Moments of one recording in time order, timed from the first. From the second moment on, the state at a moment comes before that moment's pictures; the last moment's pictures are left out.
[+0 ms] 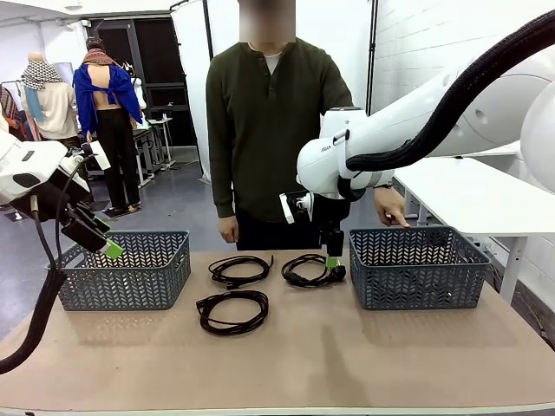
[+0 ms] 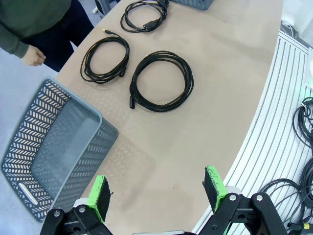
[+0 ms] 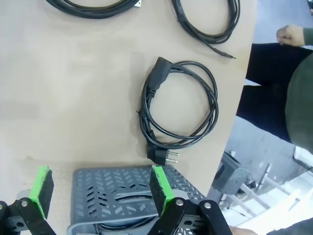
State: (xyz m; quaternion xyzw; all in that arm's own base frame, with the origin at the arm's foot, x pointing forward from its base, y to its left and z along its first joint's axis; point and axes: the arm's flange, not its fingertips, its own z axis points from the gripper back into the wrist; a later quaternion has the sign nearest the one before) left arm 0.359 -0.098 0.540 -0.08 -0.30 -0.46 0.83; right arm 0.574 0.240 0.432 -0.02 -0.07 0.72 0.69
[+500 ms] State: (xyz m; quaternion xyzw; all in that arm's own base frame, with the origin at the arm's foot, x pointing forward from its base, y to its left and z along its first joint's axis) left arm 0.359 -0.098 0.540 -0.08 -0.30 -0.46 0.83; right arm 0.575 0.239 0.433 -0.02 -0.07 0.72 0.69
